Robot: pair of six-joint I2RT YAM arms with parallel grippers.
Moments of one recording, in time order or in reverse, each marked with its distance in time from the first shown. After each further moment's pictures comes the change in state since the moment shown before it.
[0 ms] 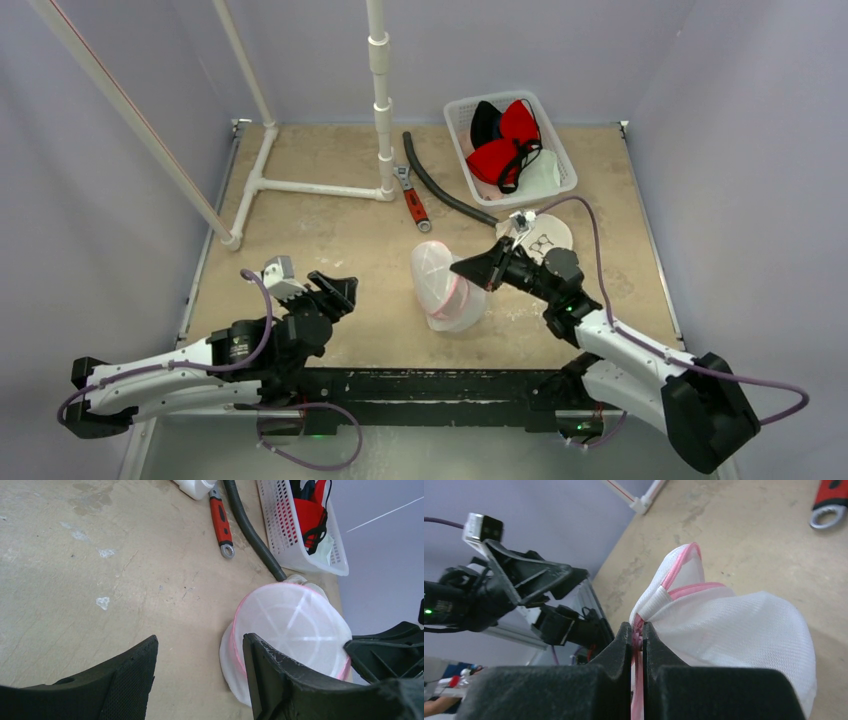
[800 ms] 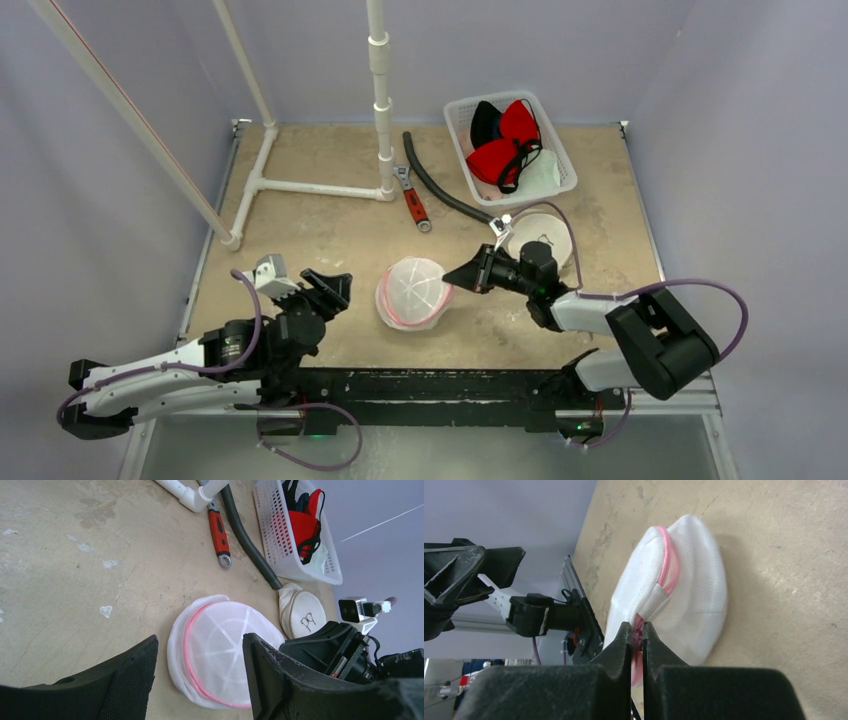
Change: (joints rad) left arm 0.000 -0.029 0.034 -0.032 -0.031 0.015; right arm -0.015 0.414 0.021 0.212 -0.084 0.062
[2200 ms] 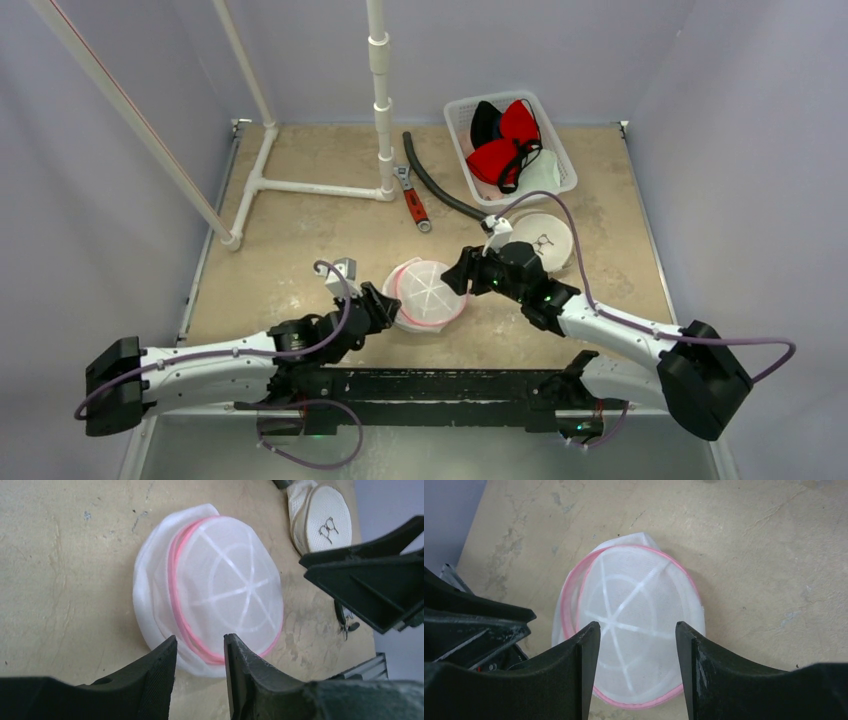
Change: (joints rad) left arm 0.074 0.356 -0.239 0.637 0.409 0.166; right arm 0.215 -0.245 0.150 -0.600 0.509 -0.305
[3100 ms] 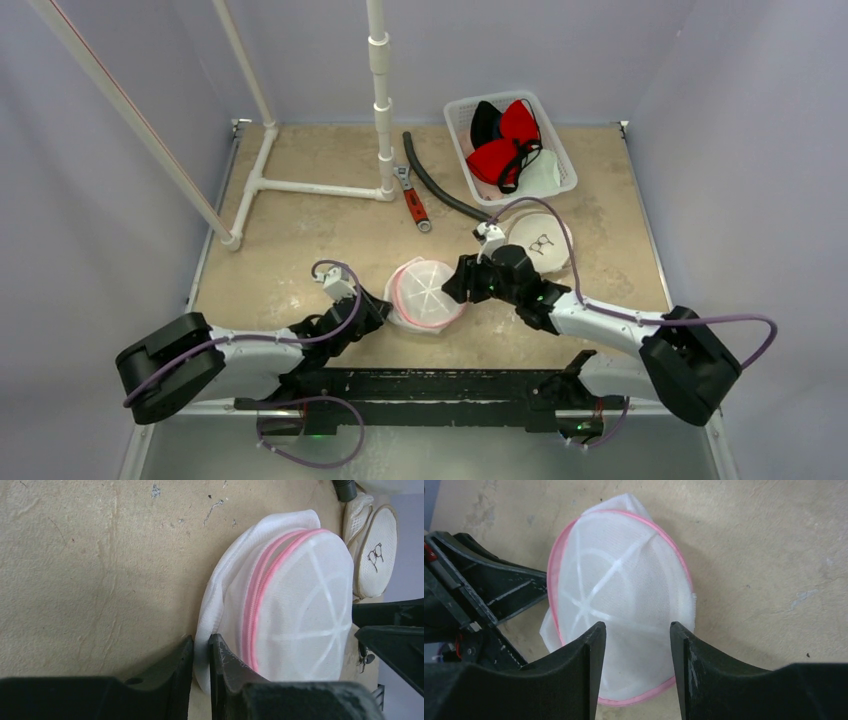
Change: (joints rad) left arm 0.266 0.361 -0.216 0.549 0.220 -0.072; right arm 0.003 0.070 -0.021 0.011 -0.026 -0.015
